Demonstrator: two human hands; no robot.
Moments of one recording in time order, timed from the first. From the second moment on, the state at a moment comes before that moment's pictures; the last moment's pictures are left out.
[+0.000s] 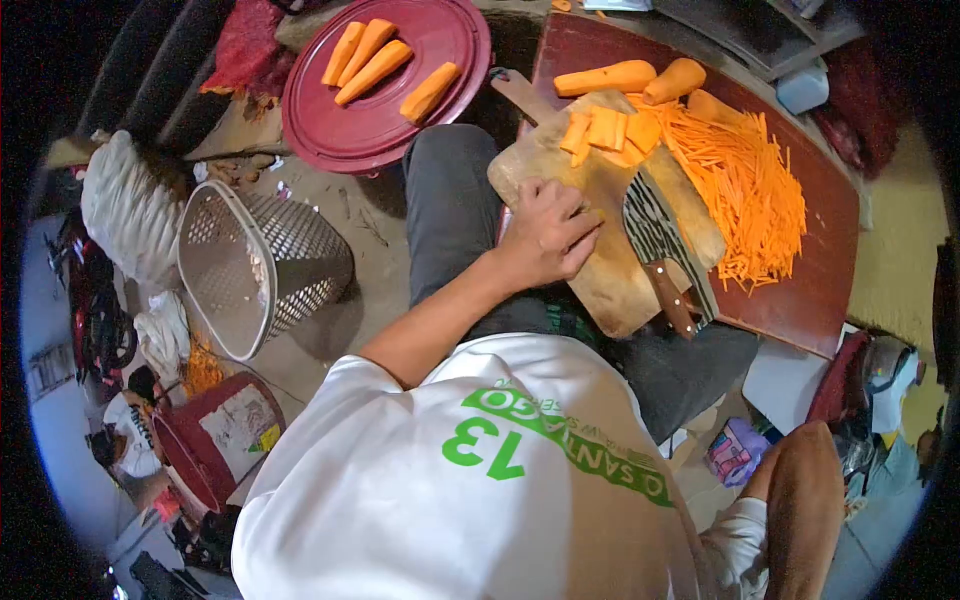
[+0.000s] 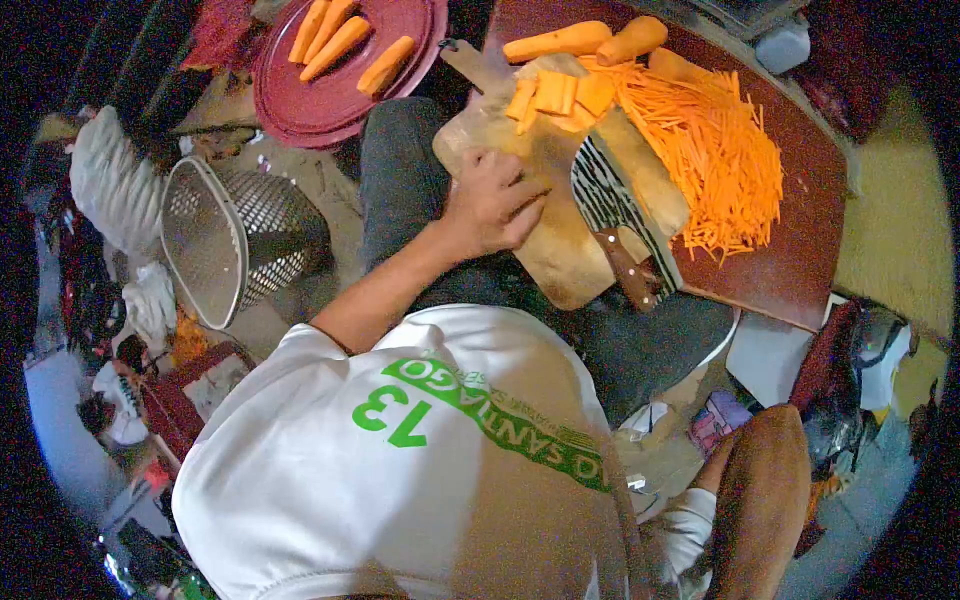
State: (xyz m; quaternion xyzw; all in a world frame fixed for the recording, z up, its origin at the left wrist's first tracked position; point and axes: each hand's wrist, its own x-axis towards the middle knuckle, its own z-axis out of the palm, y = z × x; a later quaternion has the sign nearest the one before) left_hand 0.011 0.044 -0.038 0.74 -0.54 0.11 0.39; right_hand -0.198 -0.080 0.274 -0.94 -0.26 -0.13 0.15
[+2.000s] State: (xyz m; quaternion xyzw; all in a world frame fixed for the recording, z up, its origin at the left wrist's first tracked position) left_hand 0.115 0.009 -0.004 0.75 -0.55 0.03 0.36; right_hand -0.228 -0.114 0.059 -0.96 0.25 0.04 0.14
